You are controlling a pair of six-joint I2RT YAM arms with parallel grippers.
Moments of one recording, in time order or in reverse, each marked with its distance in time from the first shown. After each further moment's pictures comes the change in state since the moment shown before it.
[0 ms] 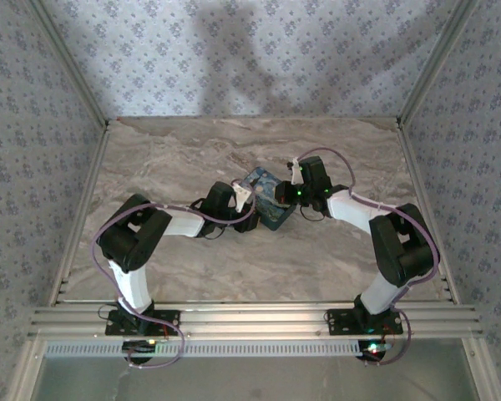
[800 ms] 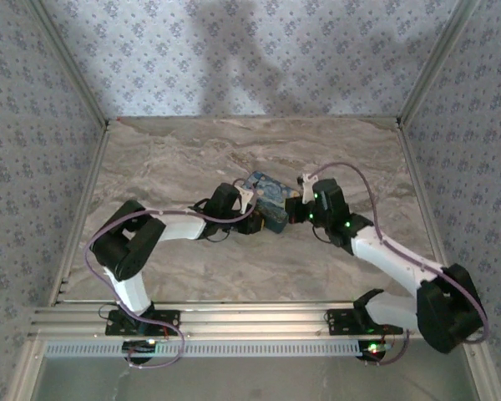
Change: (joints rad) left arm -0.057 -0.082 0.022 -0.142 0.028 -0.241; right arm 0.125 -0.506 -0.312 0.006 0.219 -0.117
